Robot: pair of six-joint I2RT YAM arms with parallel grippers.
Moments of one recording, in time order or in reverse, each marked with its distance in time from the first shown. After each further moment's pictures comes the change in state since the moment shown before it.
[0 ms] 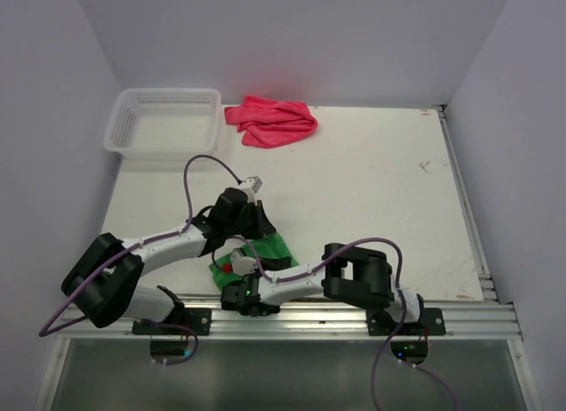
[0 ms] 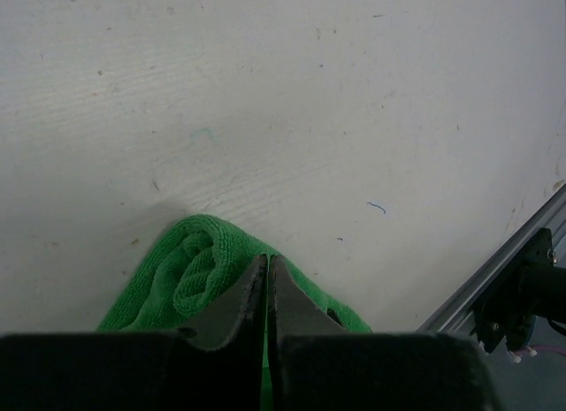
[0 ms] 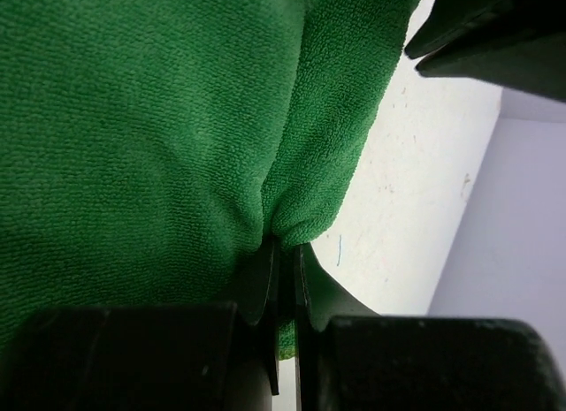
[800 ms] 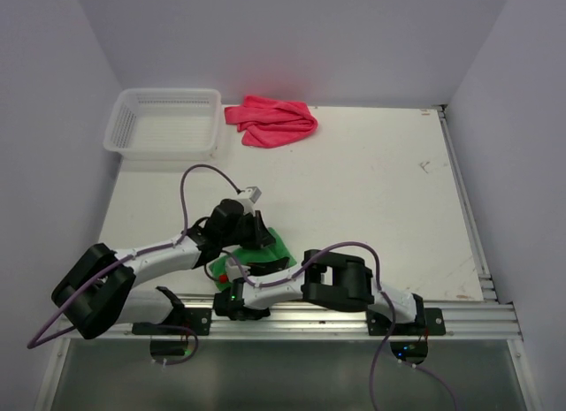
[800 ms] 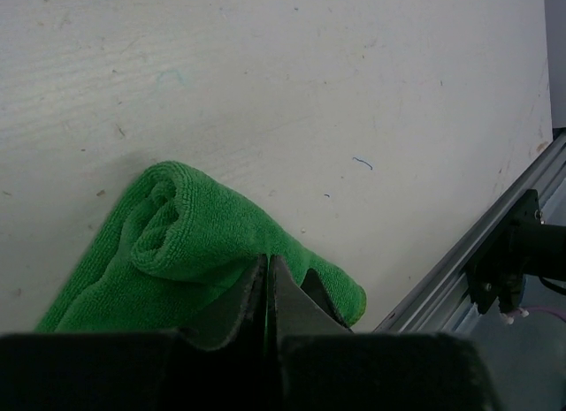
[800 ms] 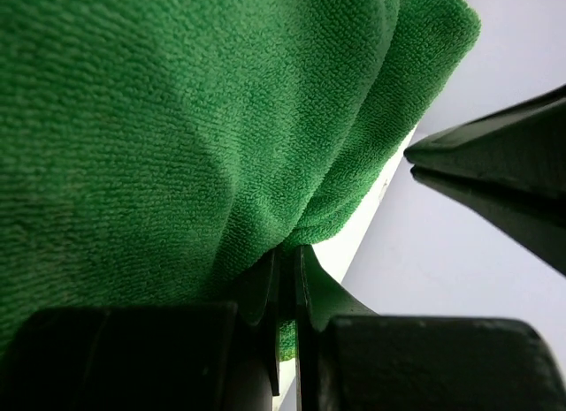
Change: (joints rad) left arm -0.034 -0.087 -0.120 0.059 0.032 -0.019; right arm 0.016 0.185 0.189 -0.220 0.029 -0.121
